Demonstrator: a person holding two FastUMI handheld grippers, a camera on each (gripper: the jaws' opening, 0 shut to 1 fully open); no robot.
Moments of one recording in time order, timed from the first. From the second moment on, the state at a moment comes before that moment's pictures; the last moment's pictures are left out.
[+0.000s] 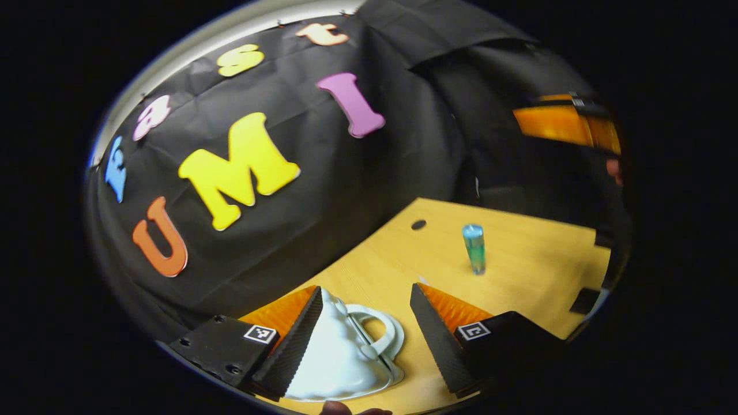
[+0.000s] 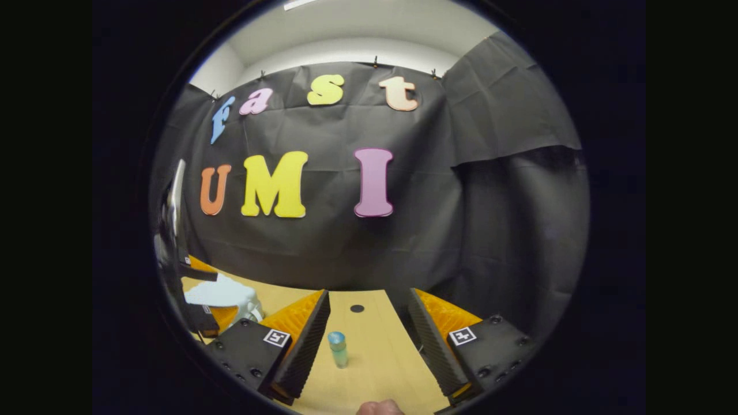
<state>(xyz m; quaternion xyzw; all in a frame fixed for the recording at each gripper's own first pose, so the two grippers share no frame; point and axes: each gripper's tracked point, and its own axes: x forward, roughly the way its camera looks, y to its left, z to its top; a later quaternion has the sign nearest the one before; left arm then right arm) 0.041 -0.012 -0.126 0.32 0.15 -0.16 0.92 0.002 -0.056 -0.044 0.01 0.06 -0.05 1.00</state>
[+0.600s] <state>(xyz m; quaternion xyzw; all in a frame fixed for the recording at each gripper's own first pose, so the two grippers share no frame) 0.076 0.046 -0.249 0.55 0.30 -0.17 0.76 -0.024 -0.118 -0.077 0.01 0.10 -0.15 0.98</state>
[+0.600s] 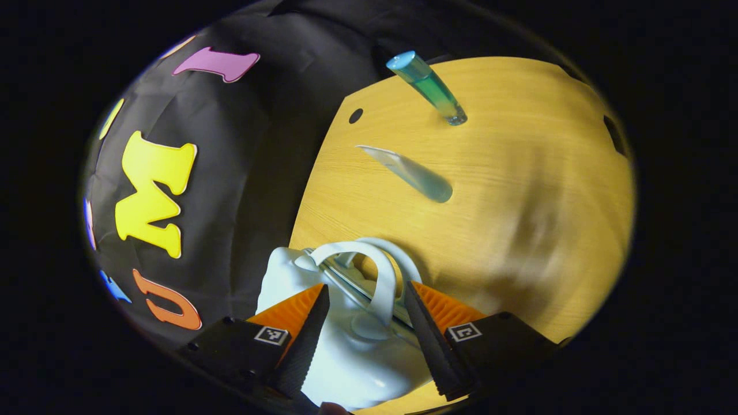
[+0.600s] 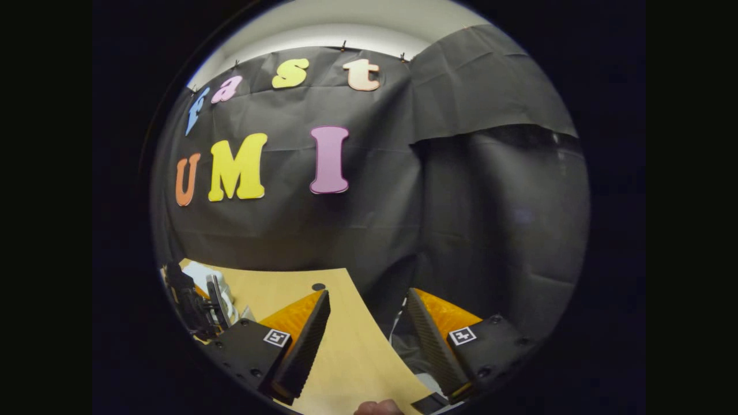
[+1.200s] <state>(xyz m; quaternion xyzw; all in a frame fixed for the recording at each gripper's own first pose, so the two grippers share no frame) 0.082 0.061 -0.251 0.56 0.31 -0.14 0.76 -0.036 -0.105 -0.074 0.01 0.10 -0.15 0.98</state>
